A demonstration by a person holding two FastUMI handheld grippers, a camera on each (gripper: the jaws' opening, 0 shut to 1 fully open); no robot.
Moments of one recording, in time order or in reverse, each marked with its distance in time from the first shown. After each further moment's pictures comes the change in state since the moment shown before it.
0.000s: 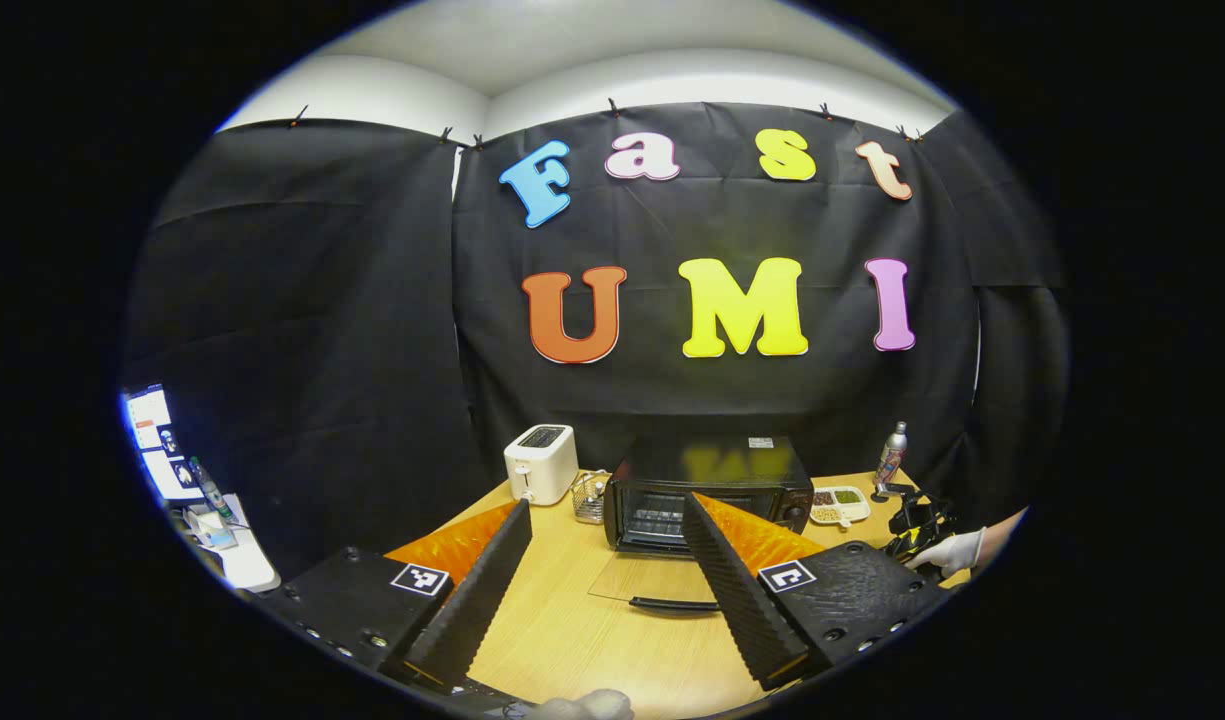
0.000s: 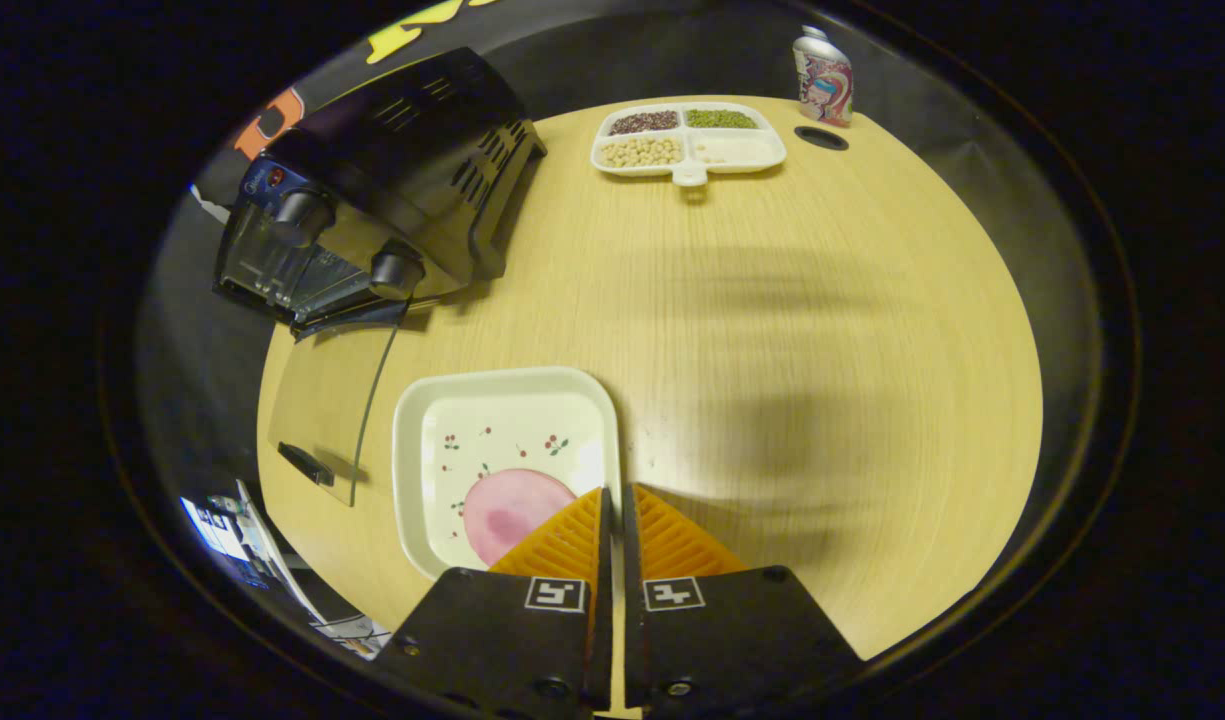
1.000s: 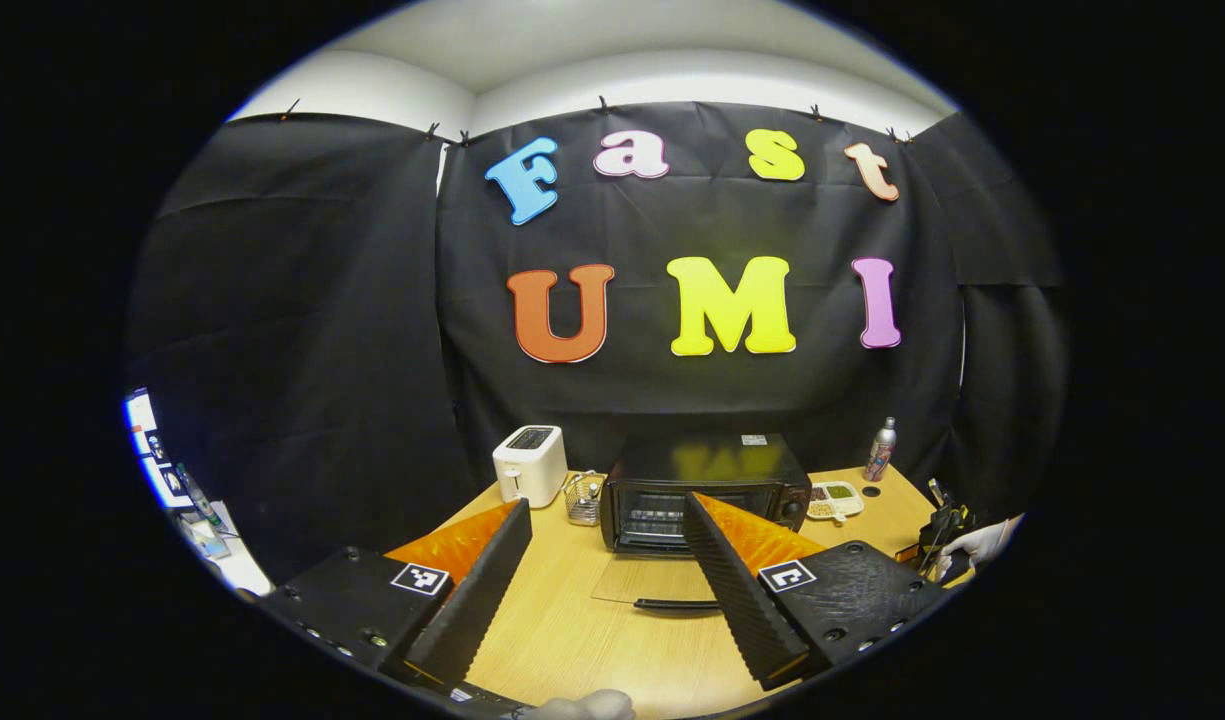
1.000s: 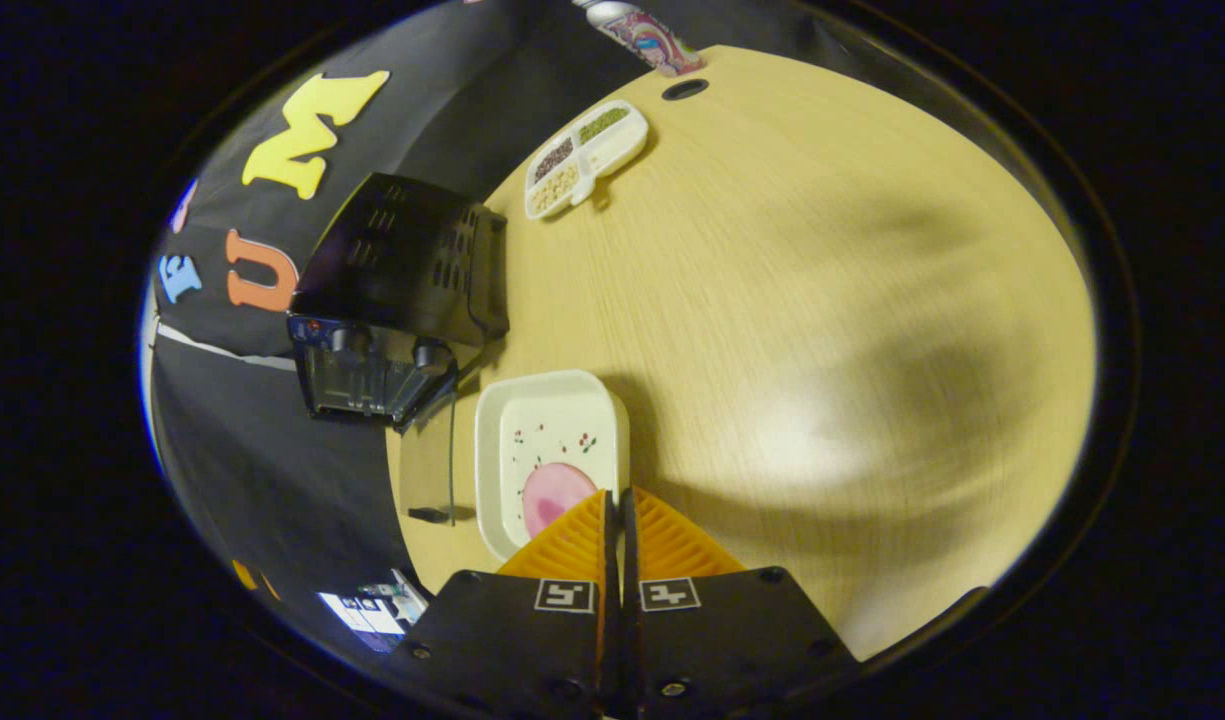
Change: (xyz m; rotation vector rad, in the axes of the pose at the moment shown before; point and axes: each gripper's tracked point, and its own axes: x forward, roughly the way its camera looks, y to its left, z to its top) left arm 0.014 0.016 0.006 0.009 -0.006 -0.093; right arm -0.038 -0.006 -0.012 0.410 -0.109 0.357
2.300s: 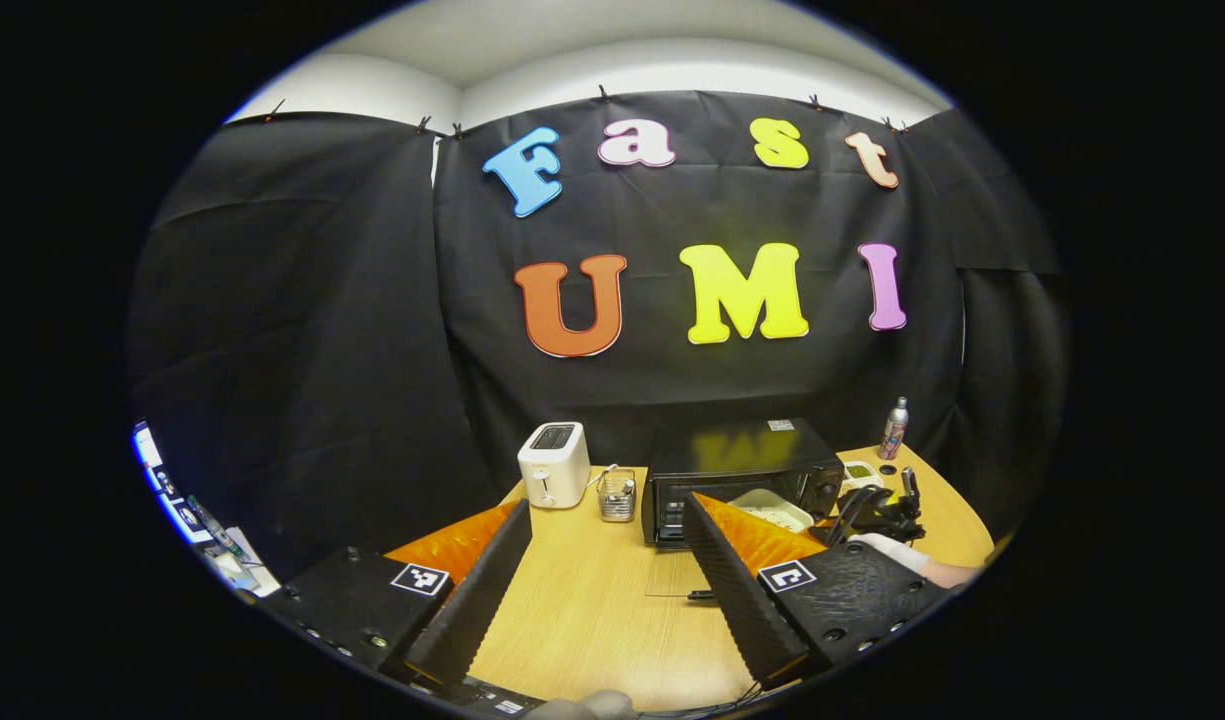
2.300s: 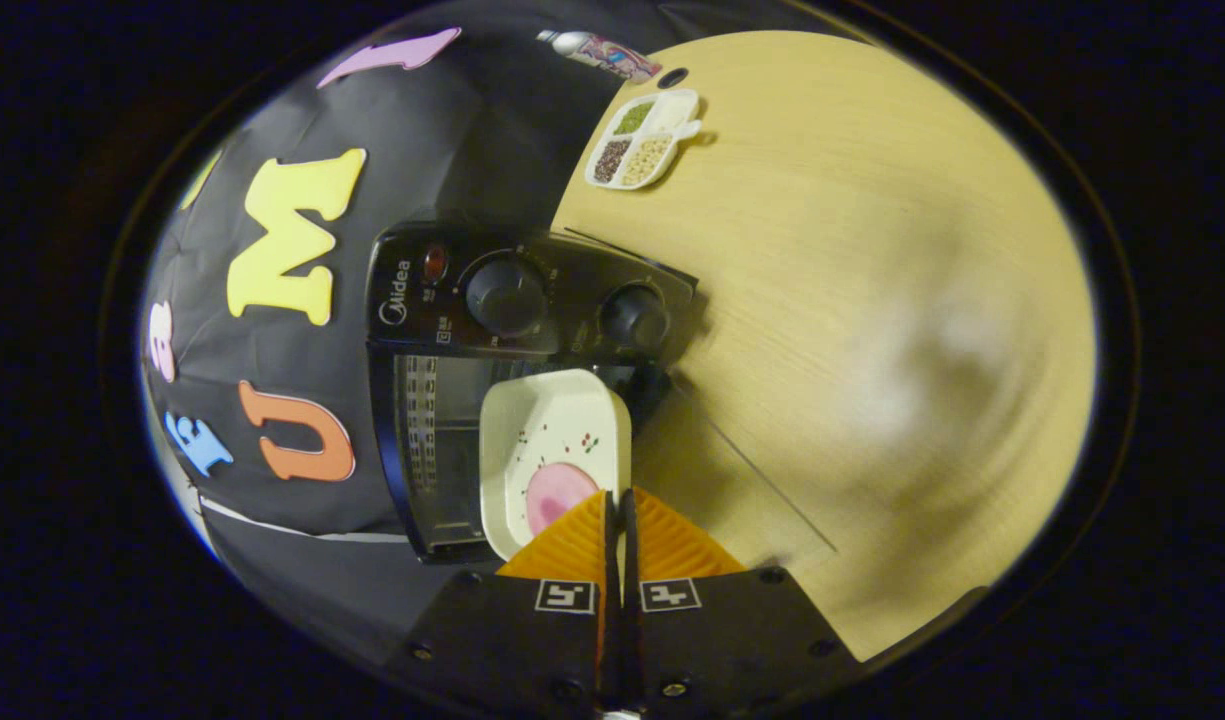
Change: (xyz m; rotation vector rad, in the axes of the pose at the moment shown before) left arm 0.006 0.072 0.004 0.061 0.057 -0.009; right arm 0.126 0.222 -0.016 0.472 -0.332 0.164
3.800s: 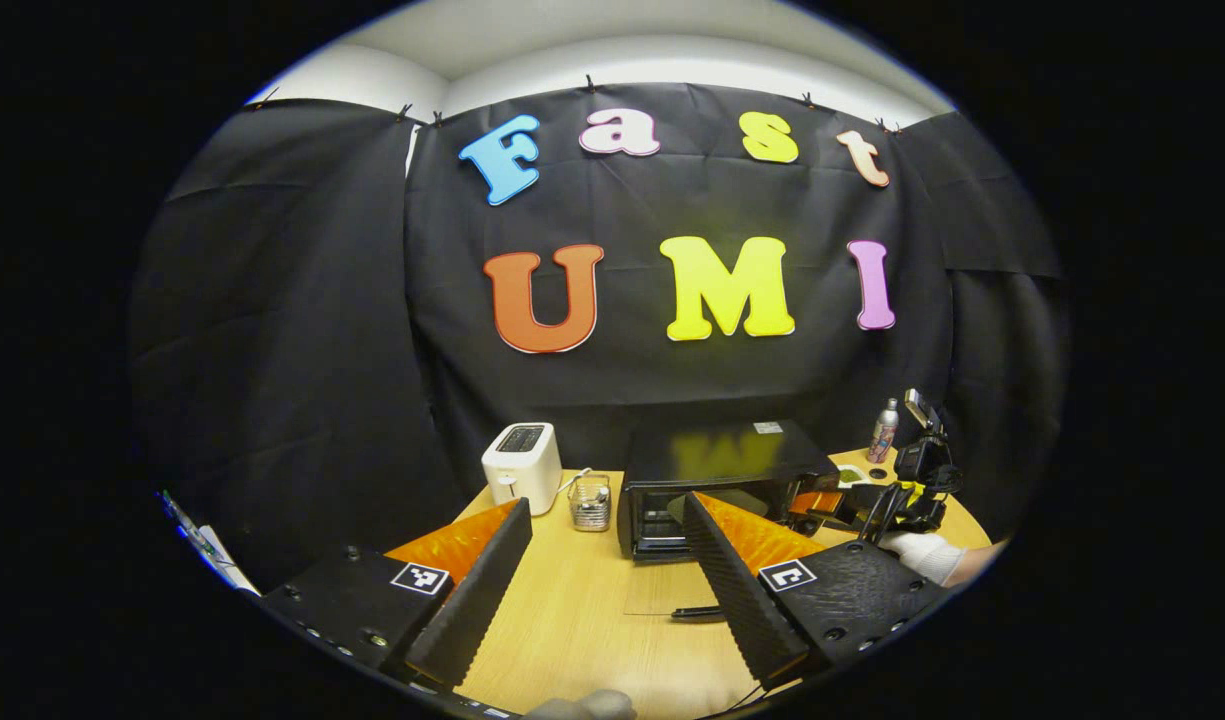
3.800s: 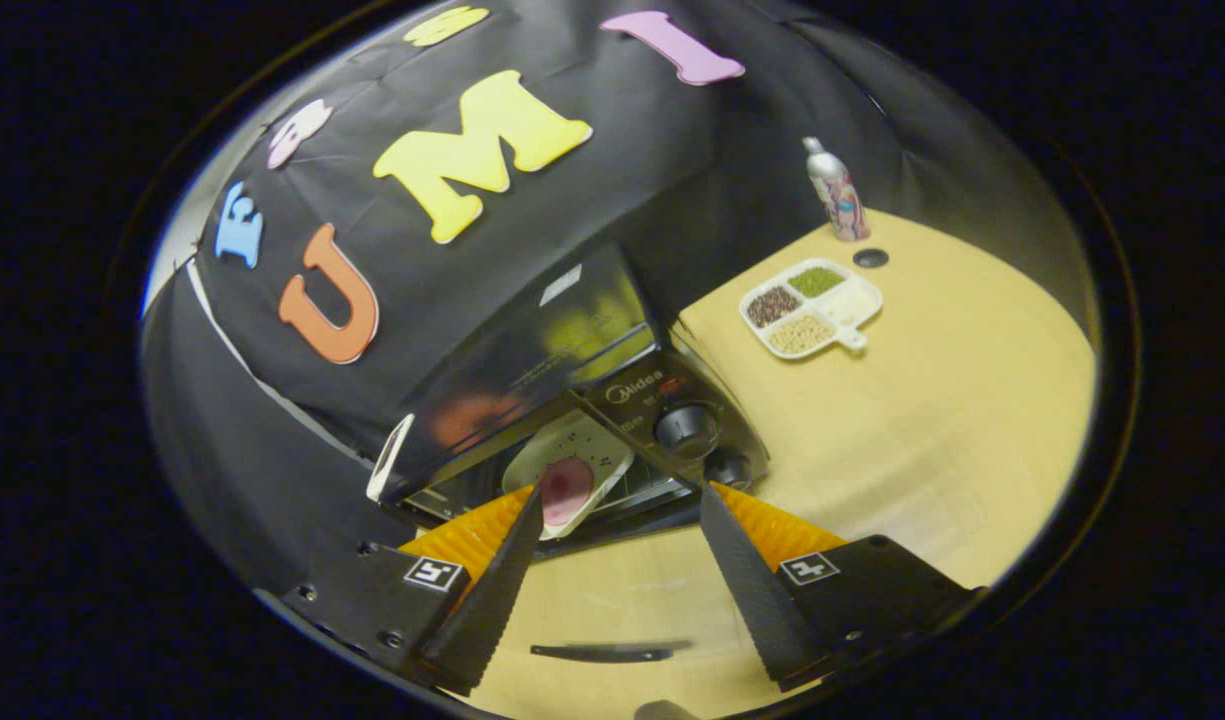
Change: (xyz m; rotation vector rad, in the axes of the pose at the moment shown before) left arm 0.054 -0.025 -0.008 -0.019 -0.024 -0.102; right arm -0.066 0.046 0.046 -0.710 -0.211 0.019
